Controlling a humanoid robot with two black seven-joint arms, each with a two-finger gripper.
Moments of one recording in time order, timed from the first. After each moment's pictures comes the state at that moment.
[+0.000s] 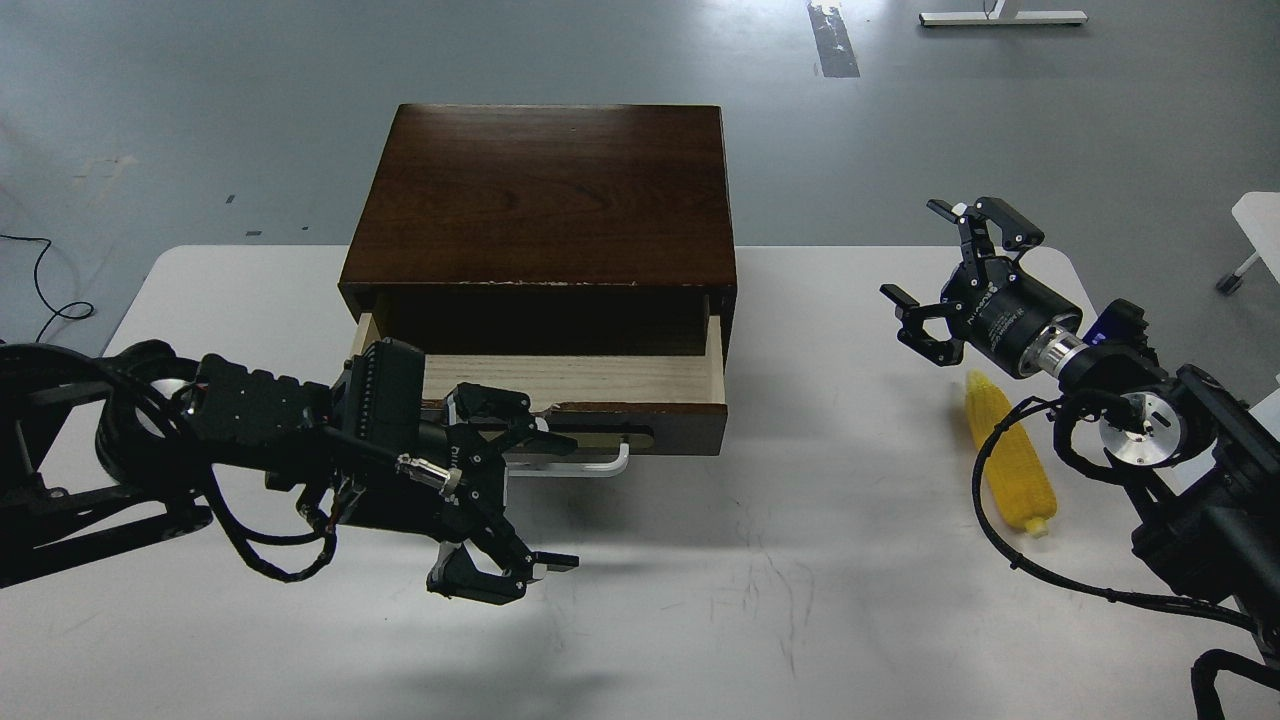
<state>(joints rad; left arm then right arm) -1.06 0.85 -0.06 -1.76 2.18 -0.06 -0.49 0.55 -0.32 1.12 0.80 -0.43 0.49 -0.06</state>
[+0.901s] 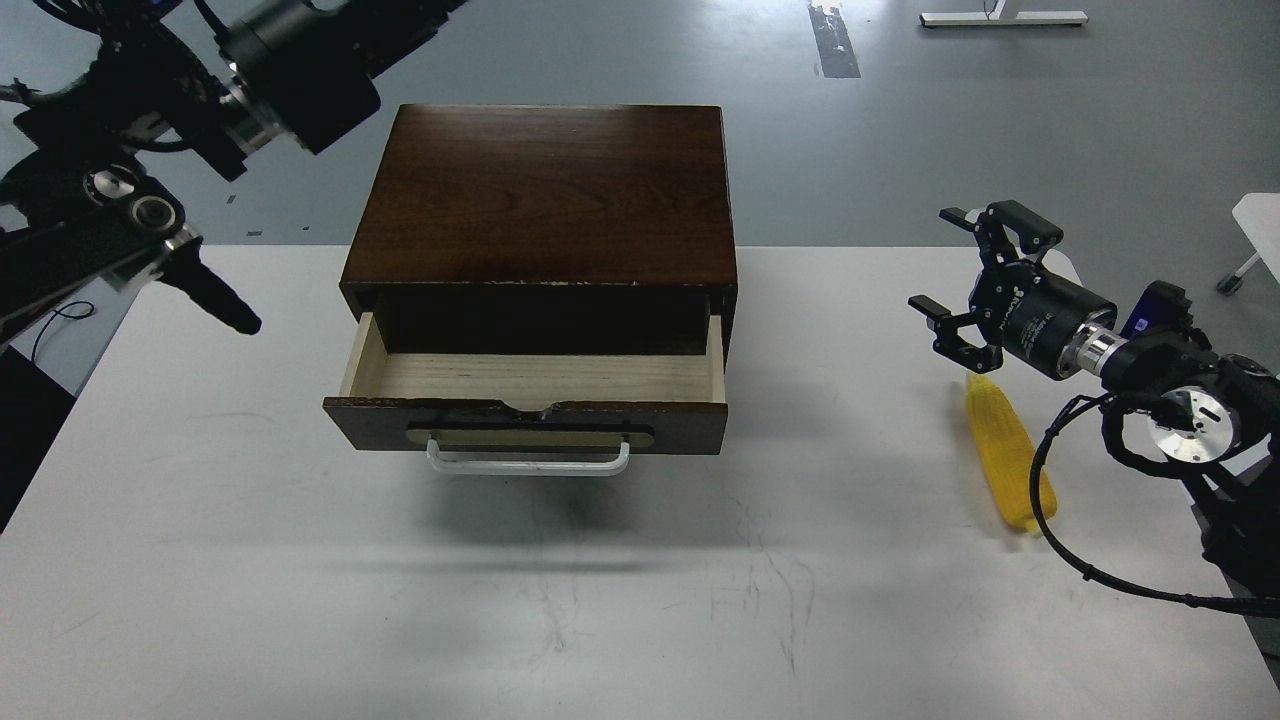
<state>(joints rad) -1.16 0.70 -0.34 -1.14 0.59 0.06 -0.43 0.58 -0.53 0.93 0.93 -0.50 0.49 -0.05</state>
